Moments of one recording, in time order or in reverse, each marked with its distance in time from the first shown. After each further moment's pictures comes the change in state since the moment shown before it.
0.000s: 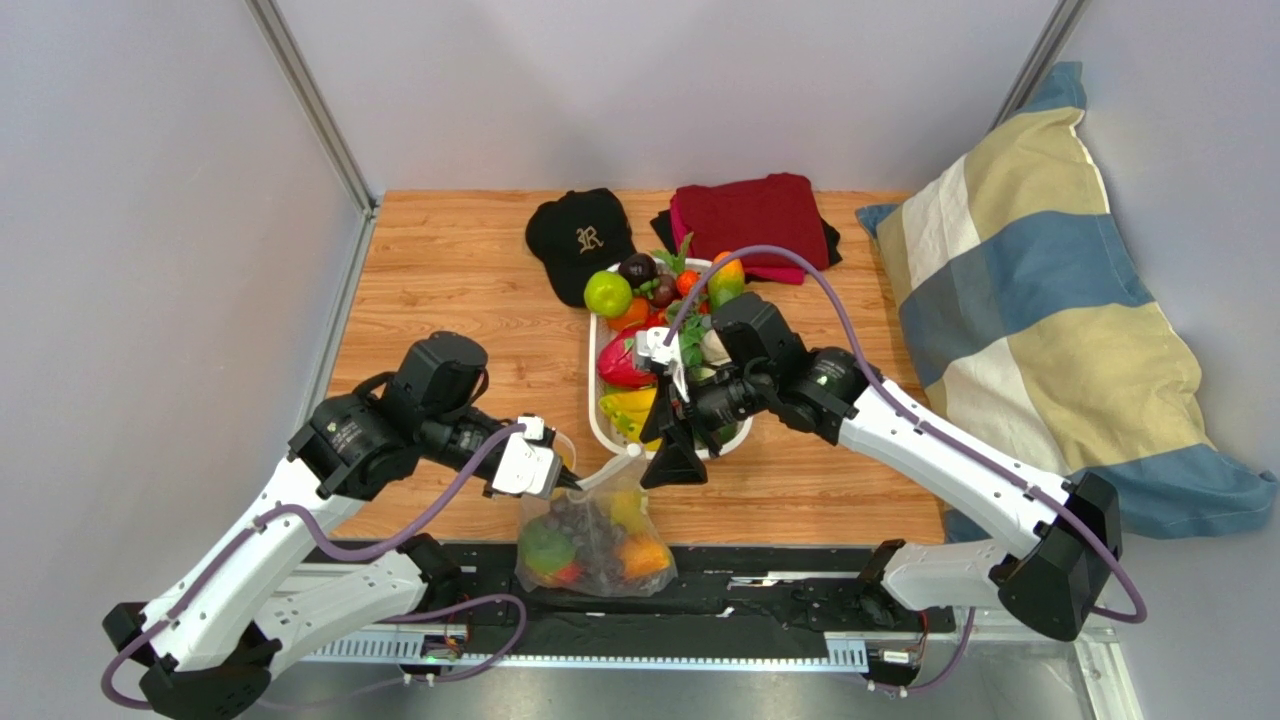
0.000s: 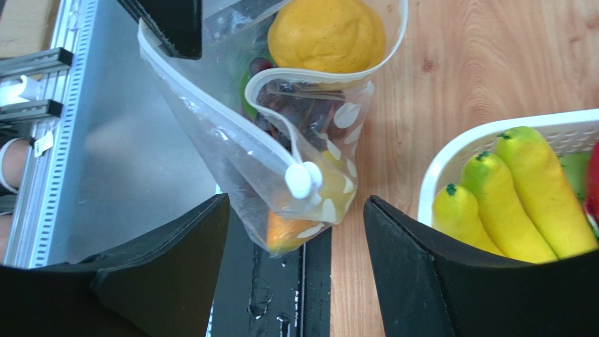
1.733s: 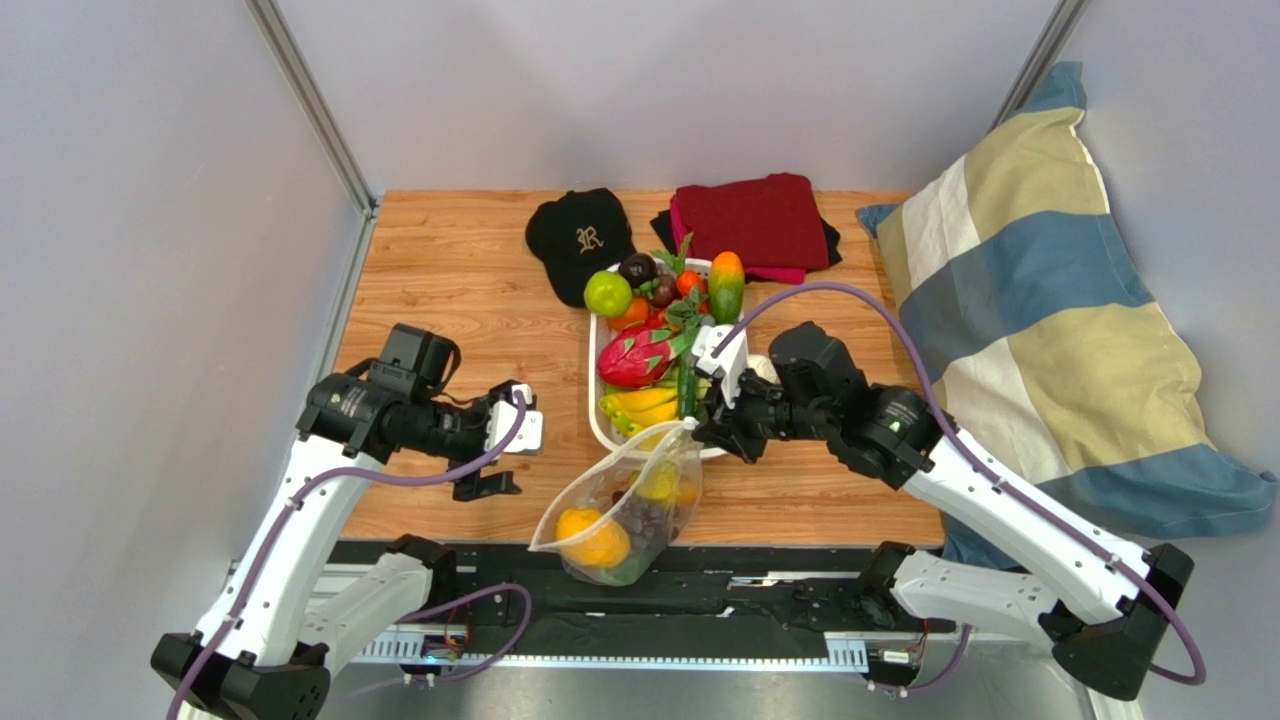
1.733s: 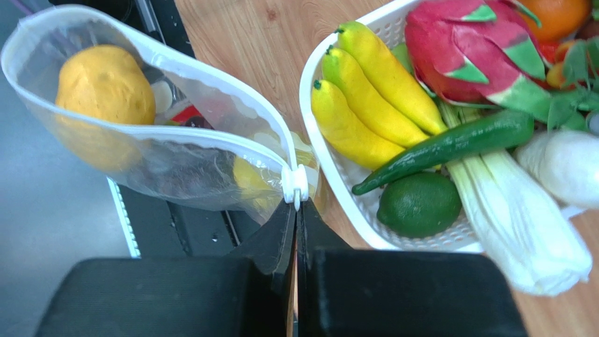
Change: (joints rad) left arm 0.418 0.062 -0.058 -0.277 -0.140 0.272; right arm 0.020 -0.251 -0.105 -0.074 0.485 0.045
